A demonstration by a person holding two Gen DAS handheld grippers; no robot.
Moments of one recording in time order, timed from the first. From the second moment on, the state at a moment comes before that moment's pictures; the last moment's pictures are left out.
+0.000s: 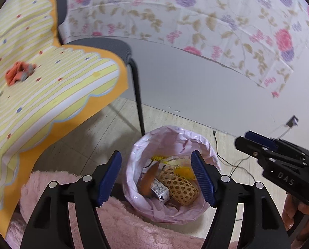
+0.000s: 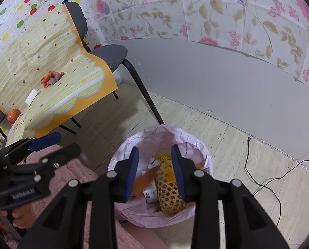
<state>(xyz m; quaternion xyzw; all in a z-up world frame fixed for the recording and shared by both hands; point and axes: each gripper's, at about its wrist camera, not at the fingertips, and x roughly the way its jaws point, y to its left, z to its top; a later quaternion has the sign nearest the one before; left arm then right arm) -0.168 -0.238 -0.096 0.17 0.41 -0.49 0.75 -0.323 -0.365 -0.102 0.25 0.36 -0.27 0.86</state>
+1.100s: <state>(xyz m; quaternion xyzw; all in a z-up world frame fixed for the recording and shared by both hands) -0.058 -0.084 -0.045 0.11 0.40 -0.19 0.89 -0.165 -0.282 -0.031 0.11 0.34 -0.08 0.93</state>
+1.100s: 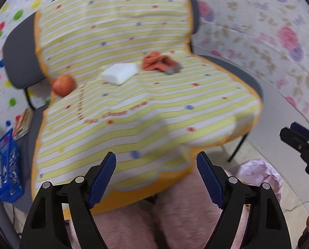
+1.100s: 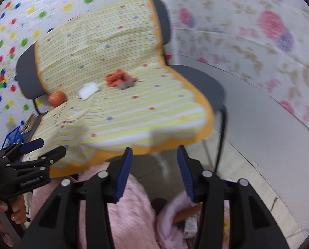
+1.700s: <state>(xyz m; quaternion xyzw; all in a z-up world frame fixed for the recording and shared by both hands) 0.026 -0.030 -0.021 0.07 0.41 -0.09 0.90 -0.056 -0.257 0.010 0.06 0.32 -0.02 0.94</state>
